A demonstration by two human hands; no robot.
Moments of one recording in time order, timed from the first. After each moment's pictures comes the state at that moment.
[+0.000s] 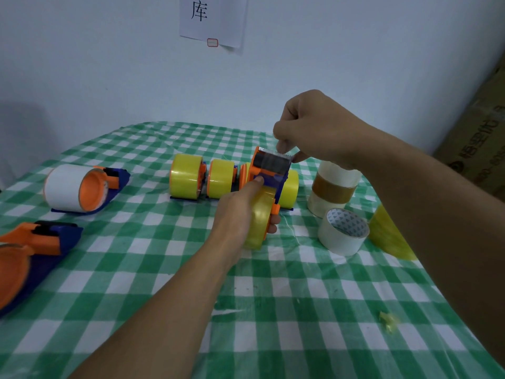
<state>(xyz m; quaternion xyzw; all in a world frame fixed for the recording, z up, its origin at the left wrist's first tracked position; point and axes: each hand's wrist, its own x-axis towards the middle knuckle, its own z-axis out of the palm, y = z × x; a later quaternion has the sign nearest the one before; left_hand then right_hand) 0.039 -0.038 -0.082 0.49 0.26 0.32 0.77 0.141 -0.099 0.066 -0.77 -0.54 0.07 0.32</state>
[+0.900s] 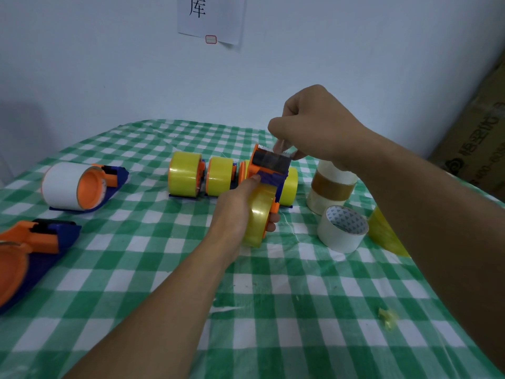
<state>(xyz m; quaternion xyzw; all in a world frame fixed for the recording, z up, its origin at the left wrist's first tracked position) 0.039 -0.035 -0.085 0.48 0.25 0.29 0.79 0.140 -0.098 0.059 -0.77 -0.54 0.05 0.35</state>
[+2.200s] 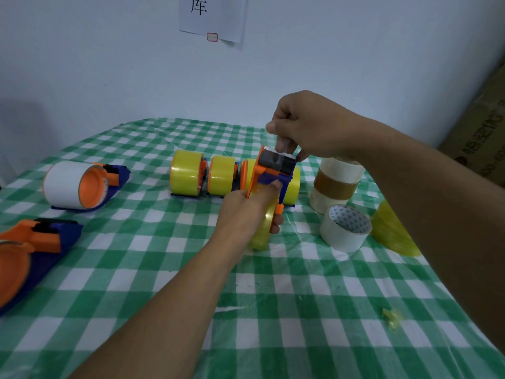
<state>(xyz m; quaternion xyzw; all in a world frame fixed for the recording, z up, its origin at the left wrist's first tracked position) 0.036 -0.047 -0.079 0.54 0.28 0.31 0.73 0.148 -0.092 0.064 -0.76 -0.60 0.08 0.23</state>
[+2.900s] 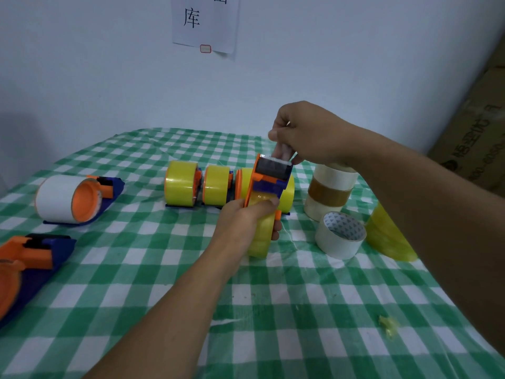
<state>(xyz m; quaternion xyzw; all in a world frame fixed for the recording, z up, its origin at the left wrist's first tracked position) 0.033 -0.048 -0.077 0.55 0.25 0.30 0.74 0.162 -0.088 0.065 -0.77 -0.59 0.08 0.25</state>
